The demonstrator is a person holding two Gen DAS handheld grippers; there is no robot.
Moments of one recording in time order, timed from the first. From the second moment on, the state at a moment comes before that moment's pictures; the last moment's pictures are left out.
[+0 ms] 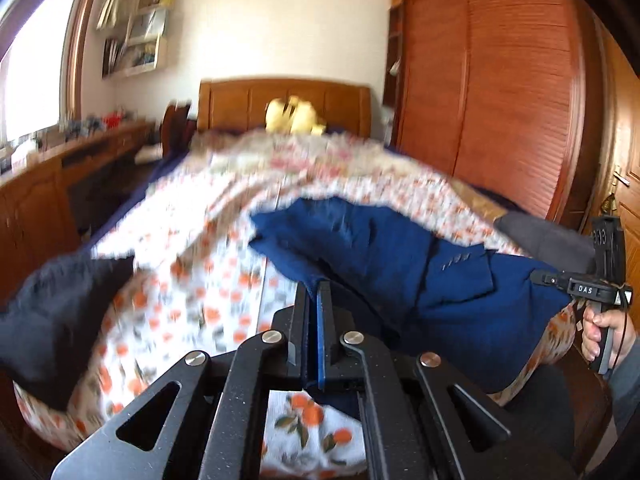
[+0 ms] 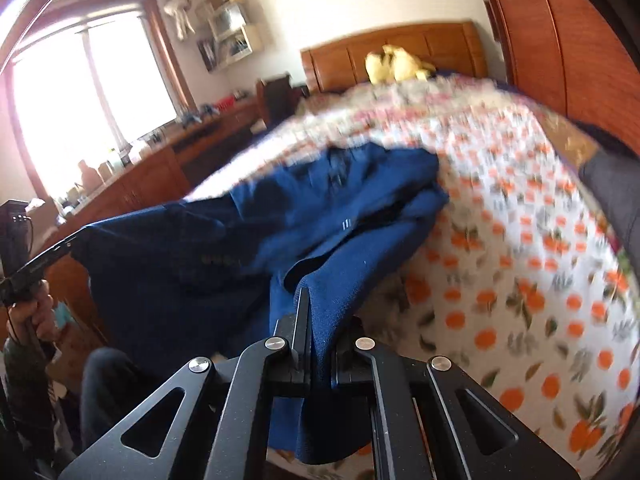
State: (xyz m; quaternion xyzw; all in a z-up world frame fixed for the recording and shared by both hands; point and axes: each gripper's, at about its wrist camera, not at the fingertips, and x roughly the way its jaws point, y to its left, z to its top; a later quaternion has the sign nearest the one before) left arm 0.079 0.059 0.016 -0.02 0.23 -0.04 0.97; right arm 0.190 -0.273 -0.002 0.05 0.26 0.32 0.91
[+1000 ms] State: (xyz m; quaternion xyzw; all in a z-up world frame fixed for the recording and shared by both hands) left arm 0.144 0.094 0.046 -0.03 0.22 0.00 0.97; right arm 0.158 -0.312 -0.005 0.02 0.20 0.26 0.95
